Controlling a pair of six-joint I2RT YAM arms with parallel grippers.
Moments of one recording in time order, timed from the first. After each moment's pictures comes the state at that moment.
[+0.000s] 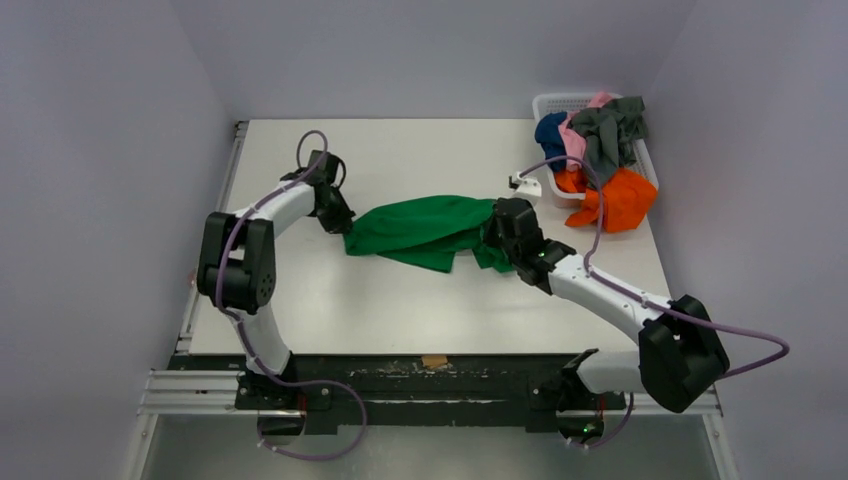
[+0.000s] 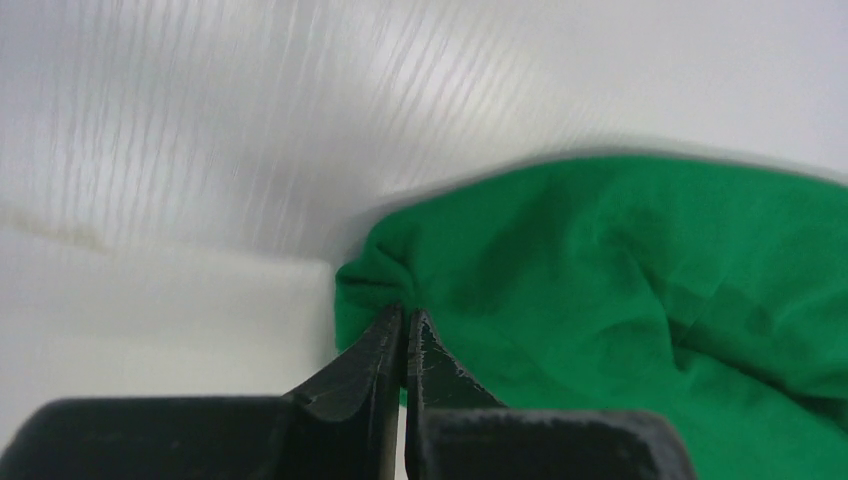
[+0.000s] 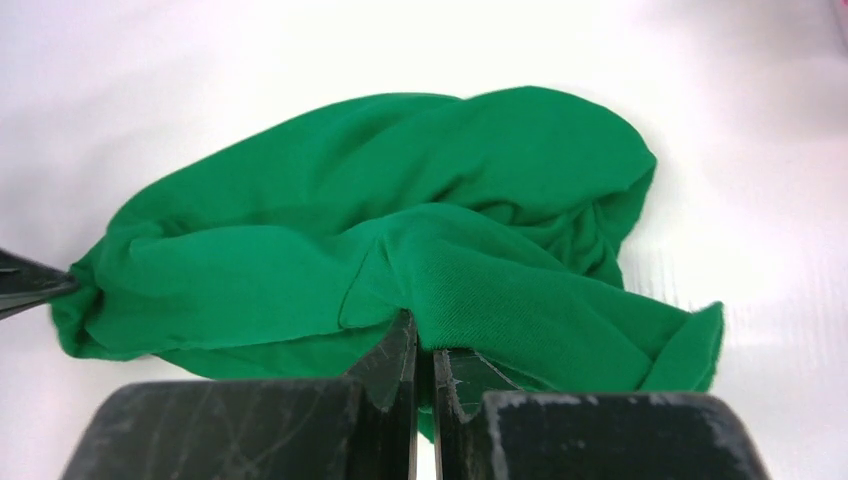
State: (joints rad) left arm -0.18 1.89 1.30 -0.58 0.02 -0.72; right arm 0.59 1.31 0.77 0.01 0.40 0.61
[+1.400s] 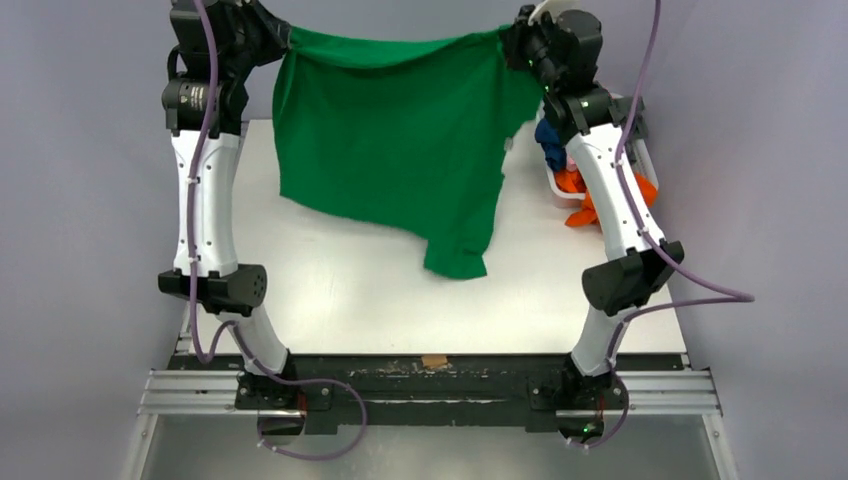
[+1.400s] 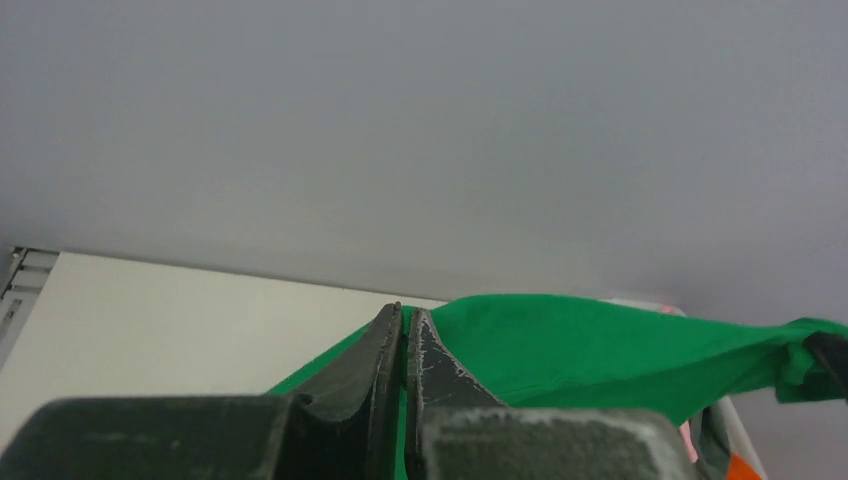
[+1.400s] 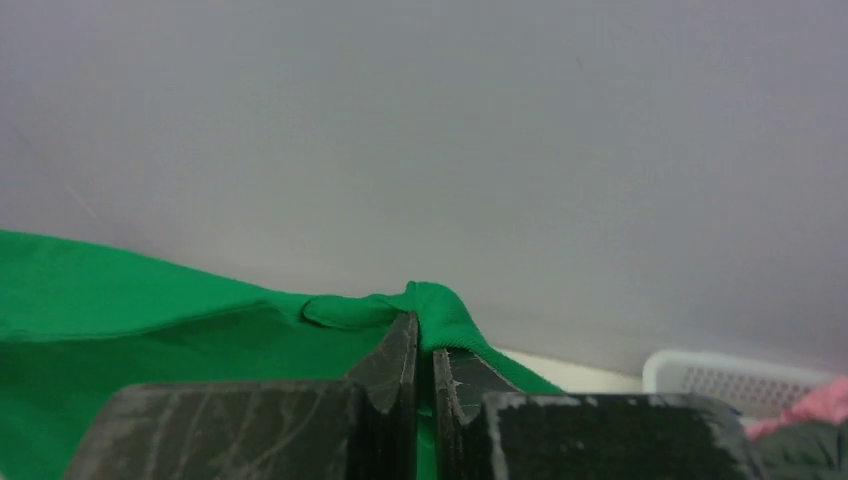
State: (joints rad) left arm -0.08 1.83 2.55 -0.76 0.03 -0.43; right arm 0.29 1.80 2.10 -0.31 0.03 0.13
